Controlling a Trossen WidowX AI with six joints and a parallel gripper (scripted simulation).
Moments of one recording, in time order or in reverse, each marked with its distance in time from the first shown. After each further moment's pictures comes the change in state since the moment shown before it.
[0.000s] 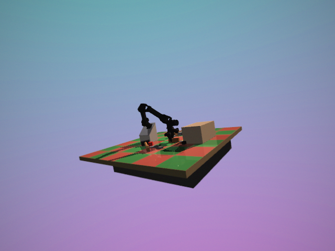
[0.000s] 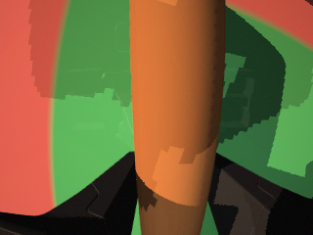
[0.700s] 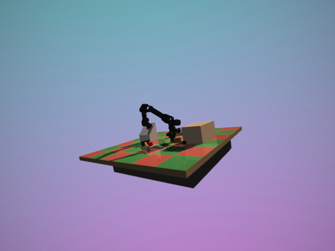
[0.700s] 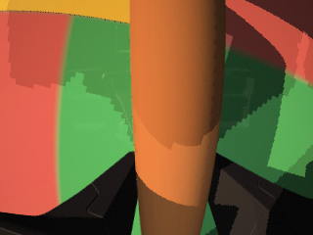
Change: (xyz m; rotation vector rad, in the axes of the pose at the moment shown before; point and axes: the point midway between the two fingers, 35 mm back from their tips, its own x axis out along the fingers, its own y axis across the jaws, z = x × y) arm 0.000 -0.001 0.020 0.002 -0.001 0.000
